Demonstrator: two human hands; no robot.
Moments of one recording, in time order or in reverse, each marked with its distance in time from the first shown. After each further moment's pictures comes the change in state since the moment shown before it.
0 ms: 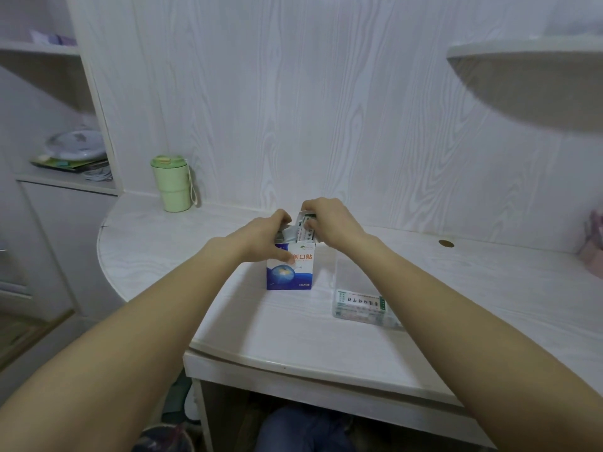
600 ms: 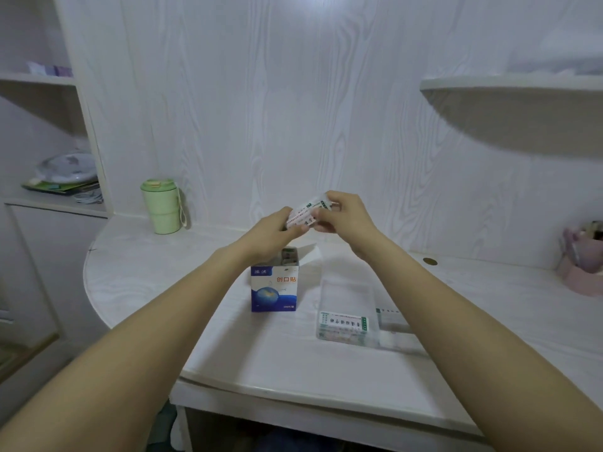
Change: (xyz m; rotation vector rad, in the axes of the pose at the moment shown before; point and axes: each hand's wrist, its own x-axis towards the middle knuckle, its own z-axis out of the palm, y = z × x) left_hand 0.006 0.057 -0.018 -0.286 0.173 0.099; right_hand -0.013 0.025 -0.048 0.938 0.177 0.142
